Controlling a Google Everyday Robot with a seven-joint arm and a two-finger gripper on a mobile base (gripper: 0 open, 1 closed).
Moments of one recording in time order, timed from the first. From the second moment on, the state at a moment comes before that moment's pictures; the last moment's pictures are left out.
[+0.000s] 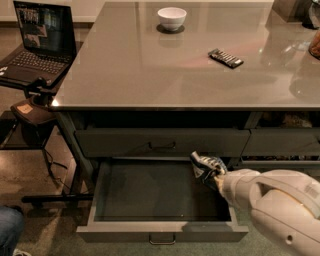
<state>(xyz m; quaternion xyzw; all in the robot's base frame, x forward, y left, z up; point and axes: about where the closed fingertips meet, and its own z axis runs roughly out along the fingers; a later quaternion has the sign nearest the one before) 0.461 -0.192 0.673 -0.18 0.91 0.00 0.36</state>
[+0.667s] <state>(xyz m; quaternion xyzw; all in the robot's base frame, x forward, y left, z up) 0.469 -0.187 0.662 -0.18 0.91 0.01 0.37</state>
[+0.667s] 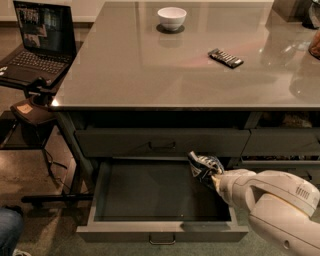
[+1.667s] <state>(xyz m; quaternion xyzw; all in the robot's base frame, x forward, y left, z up) 0.513 -0.136 0.610 -0.13 0.88 0.17 0.41</state>
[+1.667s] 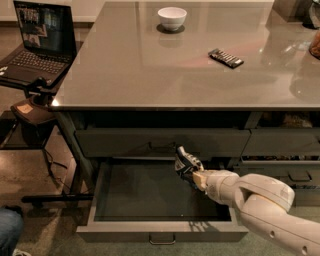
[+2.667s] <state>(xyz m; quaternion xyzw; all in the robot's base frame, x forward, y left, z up) 0.537 -0.105 0.468 -0.14 0.89 0.26 0.35</state>
